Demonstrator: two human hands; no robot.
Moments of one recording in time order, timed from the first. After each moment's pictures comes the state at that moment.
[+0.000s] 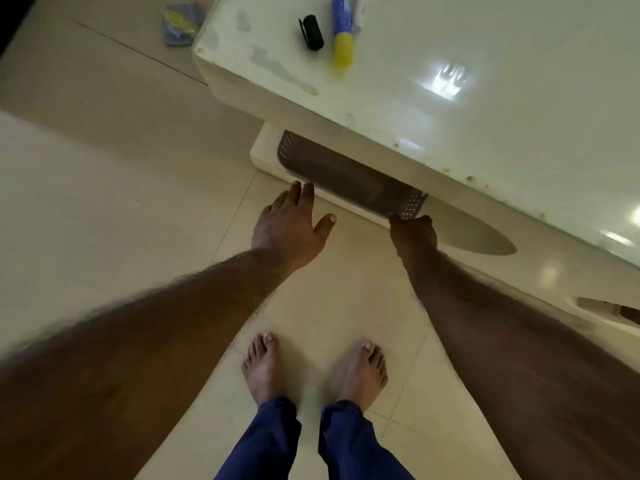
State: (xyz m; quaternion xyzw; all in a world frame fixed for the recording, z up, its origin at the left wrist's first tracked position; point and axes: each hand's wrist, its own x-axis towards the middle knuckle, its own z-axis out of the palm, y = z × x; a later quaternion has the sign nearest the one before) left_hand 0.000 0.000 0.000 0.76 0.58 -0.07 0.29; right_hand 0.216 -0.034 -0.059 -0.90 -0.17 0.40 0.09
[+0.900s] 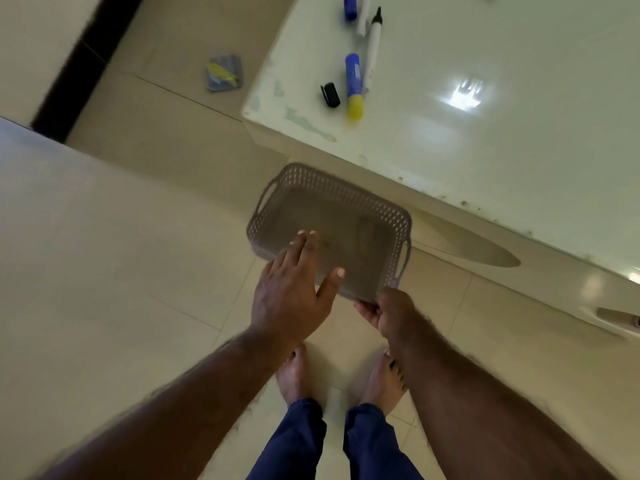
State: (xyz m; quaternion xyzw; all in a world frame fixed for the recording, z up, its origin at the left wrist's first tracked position) left_hand -0.035 -0.064 0.106 0.75 0.60 -0.03 0.27; right_hand 0.129 -0.102 -0.011 -0.72 0.22 0.59 0.29
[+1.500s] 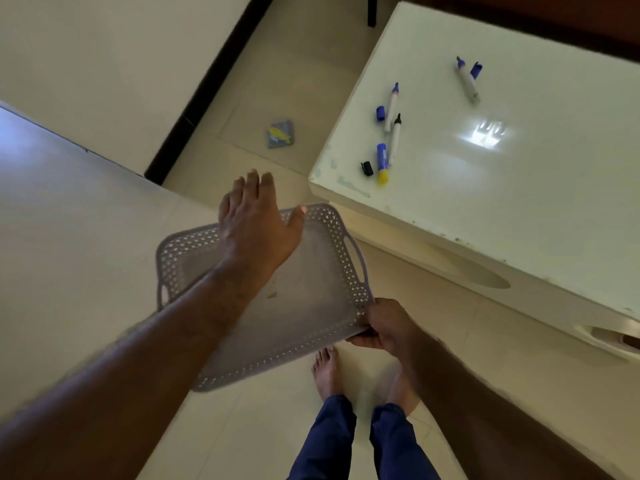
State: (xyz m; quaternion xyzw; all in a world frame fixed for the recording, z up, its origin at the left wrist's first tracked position) left_hand -0.107 0.030 0.318 0.71 0.70 -0.02 0.09; right_hand 0.071 -0.099 0.204 -0.69 -0.03 0.70 0.17
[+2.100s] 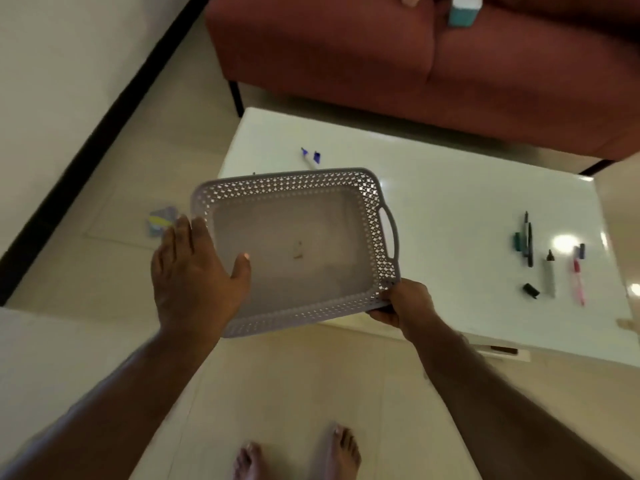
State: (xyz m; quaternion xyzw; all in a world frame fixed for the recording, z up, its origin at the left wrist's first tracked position) left_hand 0.033 0.065 0.323 0.75 0.65 0.10 0.06; right_hand 0.306 -0.044 0.261 -0.77 0.00 0.49 0.42
